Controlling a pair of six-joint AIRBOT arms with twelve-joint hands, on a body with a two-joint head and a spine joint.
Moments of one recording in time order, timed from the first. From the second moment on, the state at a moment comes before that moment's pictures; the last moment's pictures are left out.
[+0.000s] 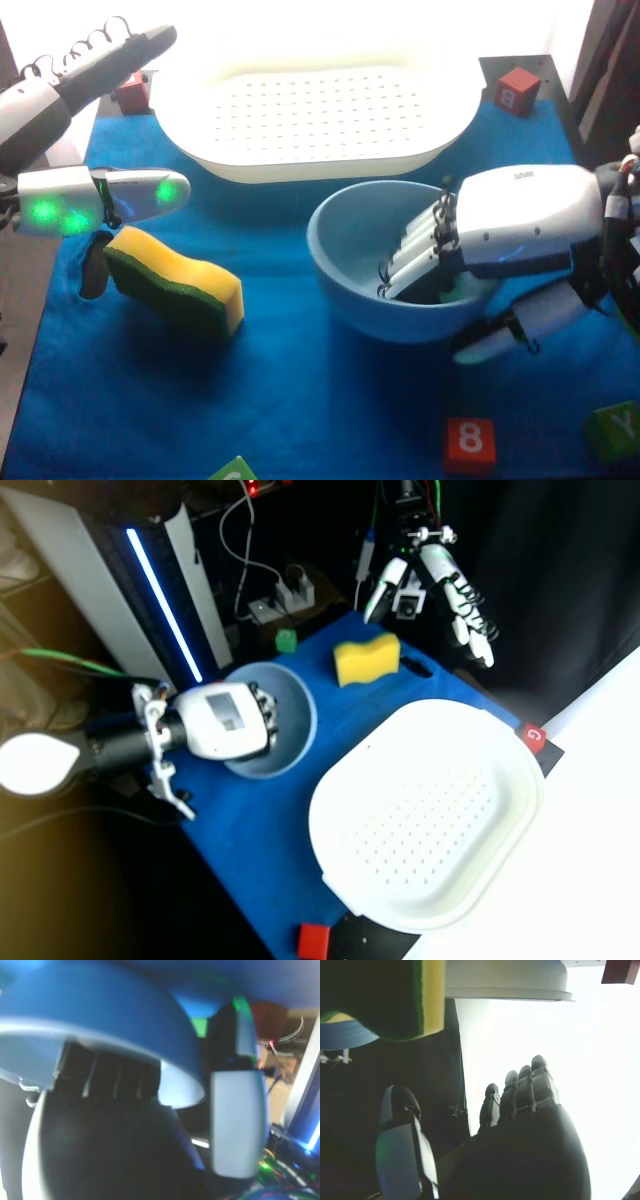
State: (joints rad) left arm 1.00 -0.96 1.20 -0.15 -1.07 0.54; right arm -0.65 -1.21 1.49 -1.23 0.91 0.25
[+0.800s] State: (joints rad) left arm 1.03 -0.96 1.18 -0.17 -1.11 0.54; right arm -0.74 -1.05 1.43 -0.67 1.11 0.08
